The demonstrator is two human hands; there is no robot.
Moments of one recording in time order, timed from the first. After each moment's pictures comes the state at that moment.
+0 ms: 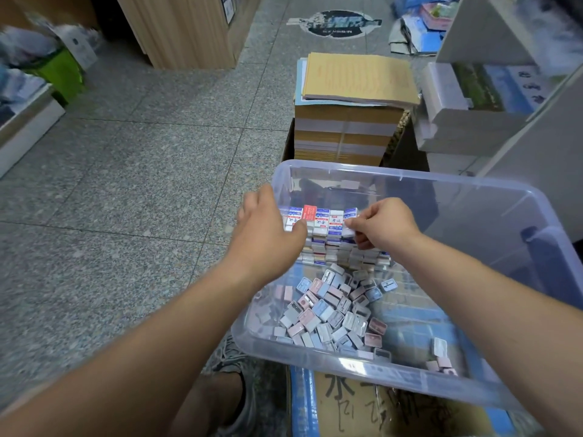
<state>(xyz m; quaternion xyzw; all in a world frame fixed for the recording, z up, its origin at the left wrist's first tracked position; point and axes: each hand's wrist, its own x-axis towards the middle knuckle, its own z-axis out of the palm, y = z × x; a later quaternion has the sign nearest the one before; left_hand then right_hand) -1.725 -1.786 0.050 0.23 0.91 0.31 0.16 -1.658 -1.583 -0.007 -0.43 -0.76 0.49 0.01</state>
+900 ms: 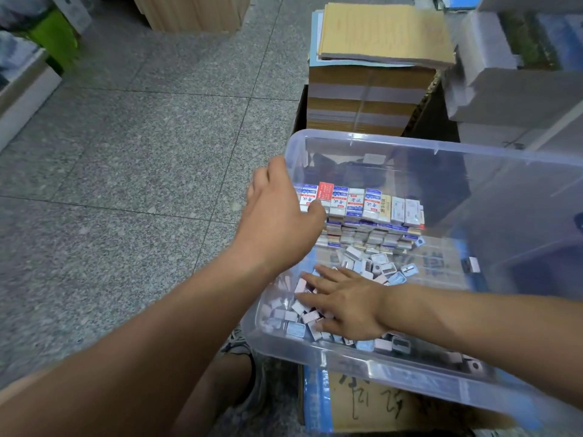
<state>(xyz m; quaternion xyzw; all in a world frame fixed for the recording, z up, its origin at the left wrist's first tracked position) -1.730 -1.784 0.042 0.23 0.91 0.32 0.14 -1.620 -1.661 -0.094 0.14 -0.92 0.13 -0.35</state>
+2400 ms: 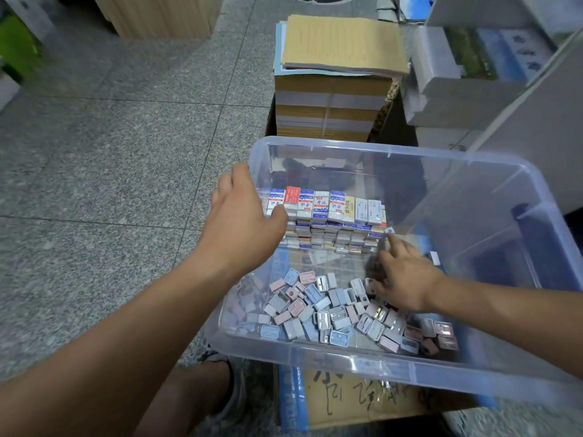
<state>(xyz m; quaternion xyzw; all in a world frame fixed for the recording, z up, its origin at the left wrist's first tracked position) -1.727 -1.782 0.045 0.23 0.91 0.31 0.13 -1.556 -1.563 -0.074 -0.21 -0.93 0.08 -0.29</state>
